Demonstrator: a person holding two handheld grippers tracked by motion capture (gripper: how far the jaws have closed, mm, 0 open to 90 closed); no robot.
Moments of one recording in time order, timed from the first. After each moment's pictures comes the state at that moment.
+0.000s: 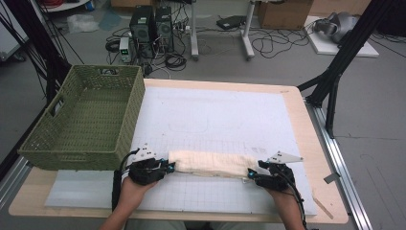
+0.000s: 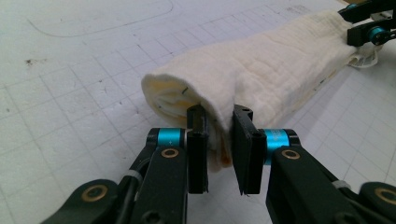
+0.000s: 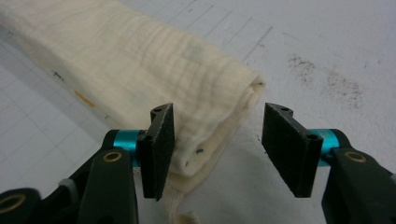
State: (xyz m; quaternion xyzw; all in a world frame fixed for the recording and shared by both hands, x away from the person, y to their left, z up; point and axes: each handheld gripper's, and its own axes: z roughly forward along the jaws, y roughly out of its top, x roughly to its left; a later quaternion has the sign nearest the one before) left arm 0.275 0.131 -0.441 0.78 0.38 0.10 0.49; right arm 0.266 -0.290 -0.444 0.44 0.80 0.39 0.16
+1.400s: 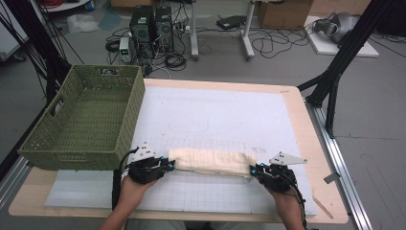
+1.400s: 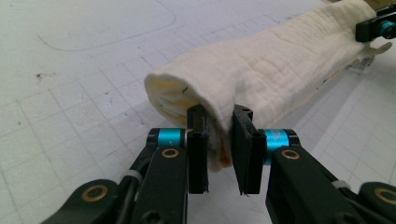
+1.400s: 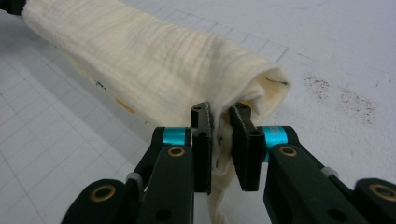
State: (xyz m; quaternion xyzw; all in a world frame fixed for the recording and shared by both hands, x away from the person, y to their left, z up) left arm 0.275 0.131 -0.437 0.78 0.37 0.11 0.50; right arm 0.256 -0.287 -0.431 0.43 0.78 0.42 0.15
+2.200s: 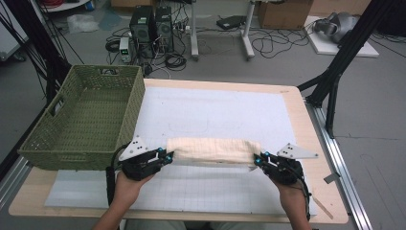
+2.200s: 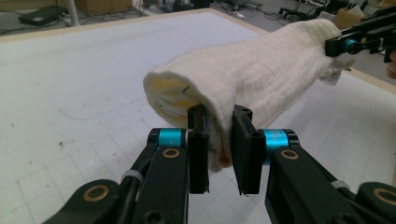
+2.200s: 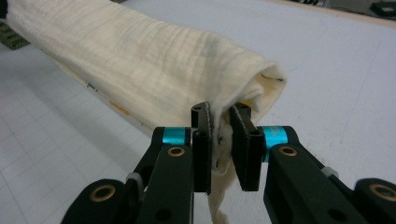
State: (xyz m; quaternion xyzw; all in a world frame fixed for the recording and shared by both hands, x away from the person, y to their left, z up) left arm 0.268 0.138 -0.393 0.75 0.33 0.15 0.56; right arm 0.262 -0.292 -0.396 0.40 0.77 0.46 0.20
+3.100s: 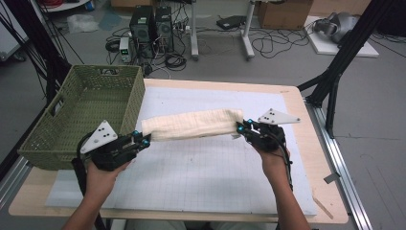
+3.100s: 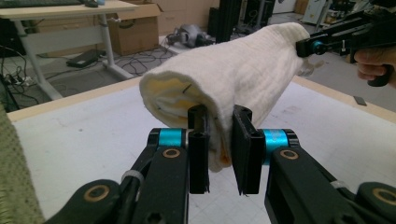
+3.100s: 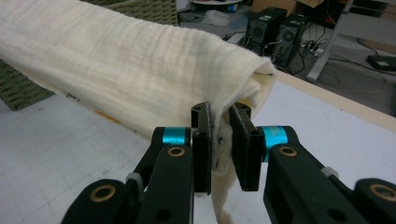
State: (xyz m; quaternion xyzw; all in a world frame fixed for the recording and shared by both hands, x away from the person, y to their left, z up) left arm 0.259 0.189 -0.334 0.71 0.33 0.22 0.58; right arm 0.321 -0.235 -0.334 0.35 0.77 0.49 0.23
